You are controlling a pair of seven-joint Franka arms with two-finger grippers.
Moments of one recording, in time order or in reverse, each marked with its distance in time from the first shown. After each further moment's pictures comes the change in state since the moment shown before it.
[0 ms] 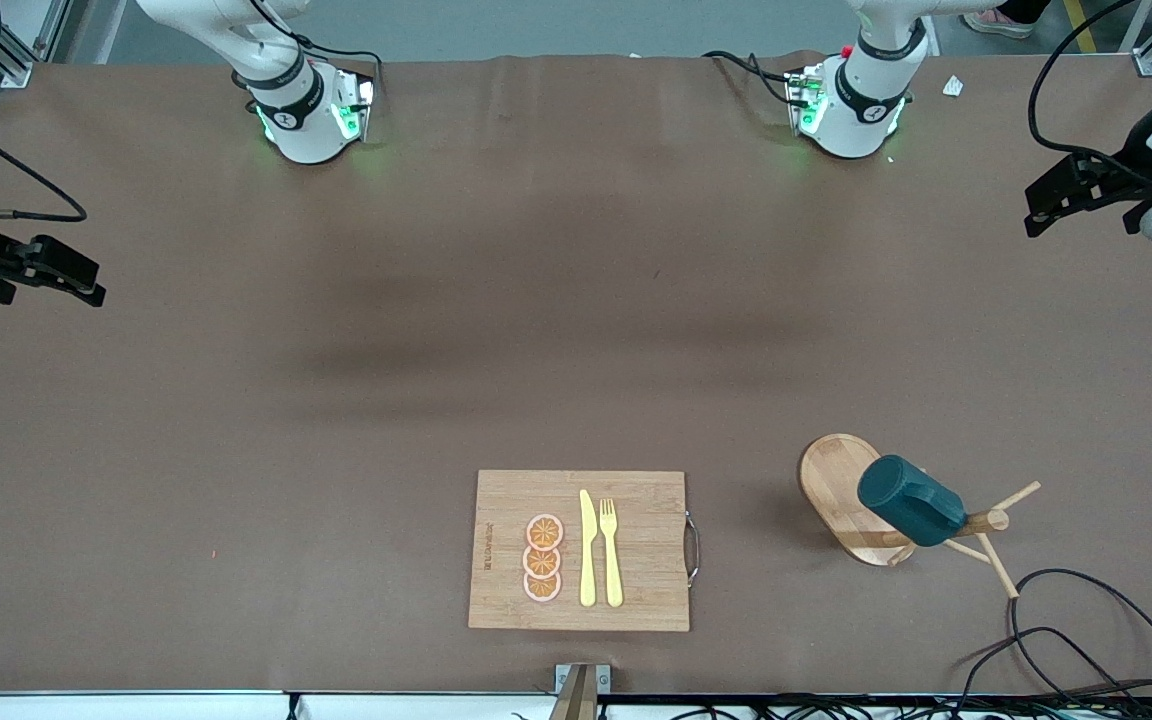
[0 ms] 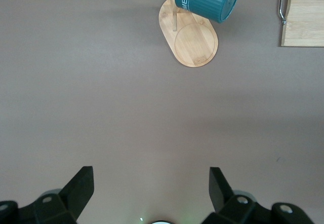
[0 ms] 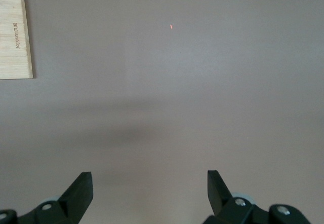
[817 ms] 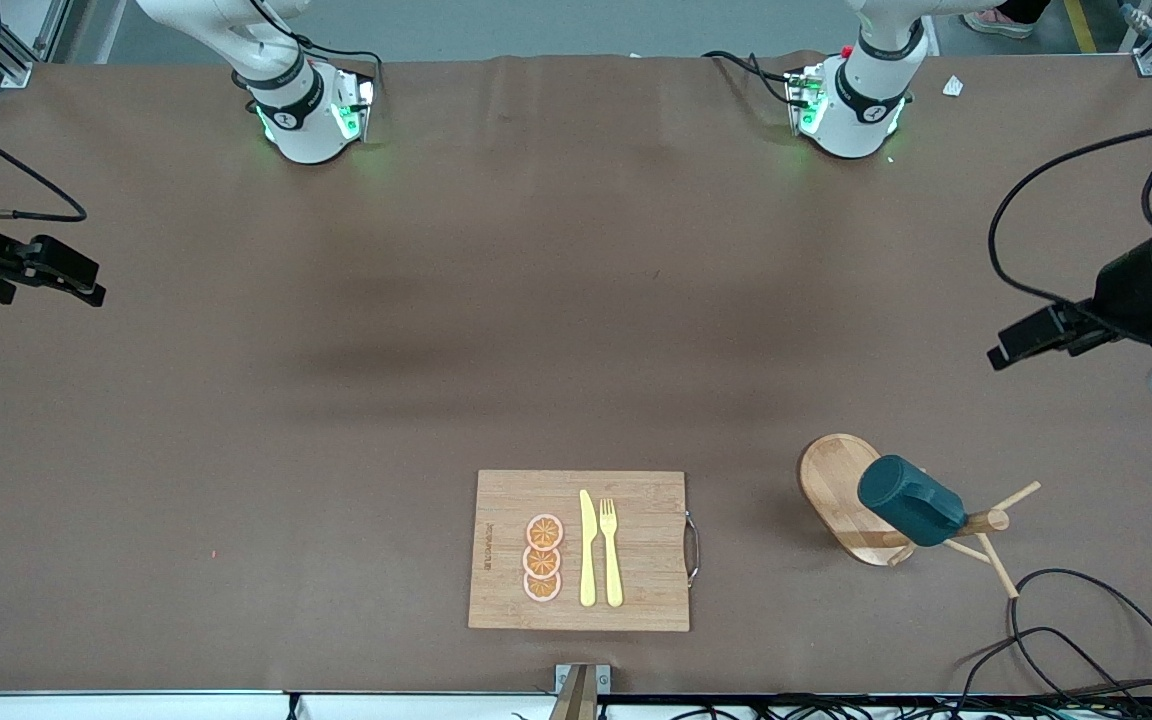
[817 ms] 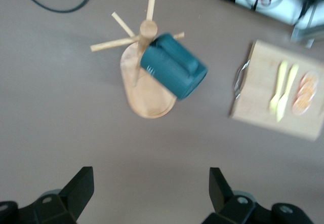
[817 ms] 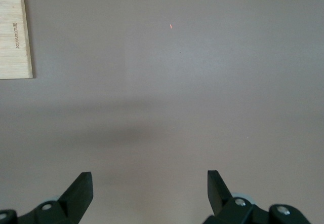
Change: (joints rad) left arm 0.014 0.281 0.008 0.157 -0.196 0.236 -0.300; right arm 0.000 0.000 0.000 0.000 0.000 -0.001 0.000
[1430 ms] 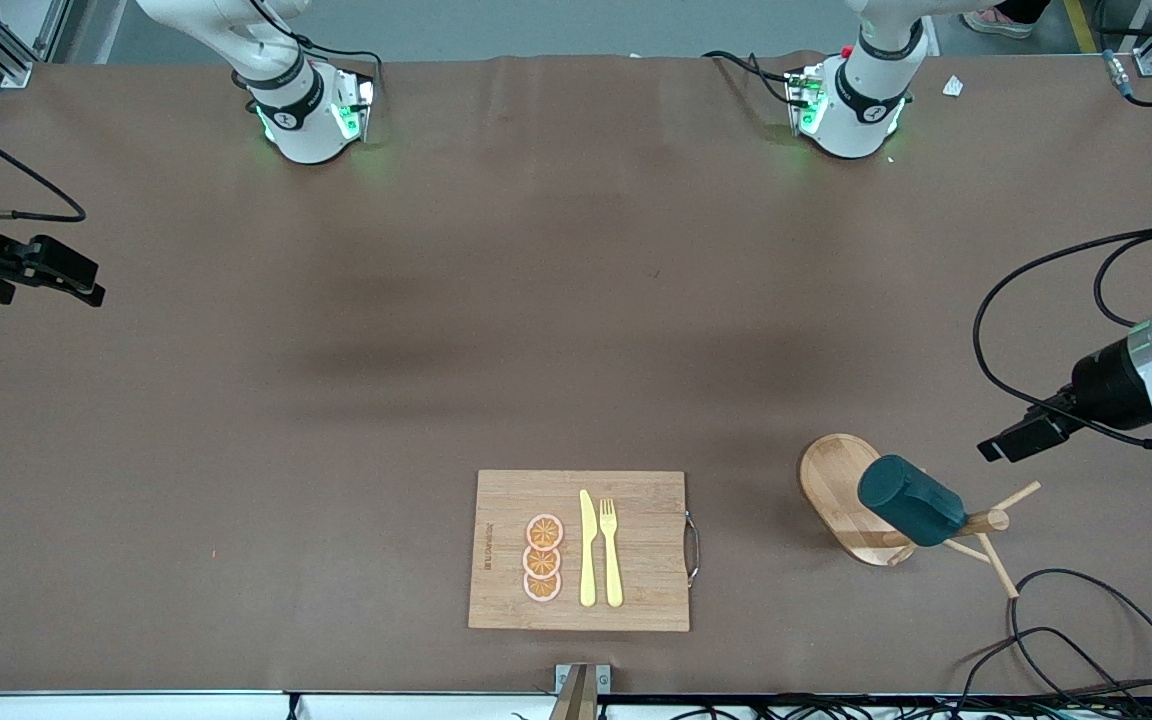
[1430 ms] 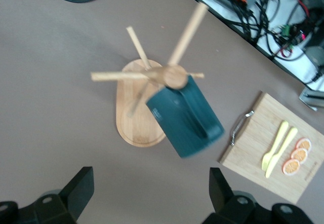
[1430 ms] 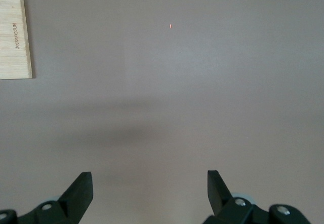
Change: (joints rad) left arm 0.044 0.149 0.003 0.006 -0.020 0.155 -0.135; right arm 0.000 0.000 -0.001 0.000 0.000 0.000 0.000
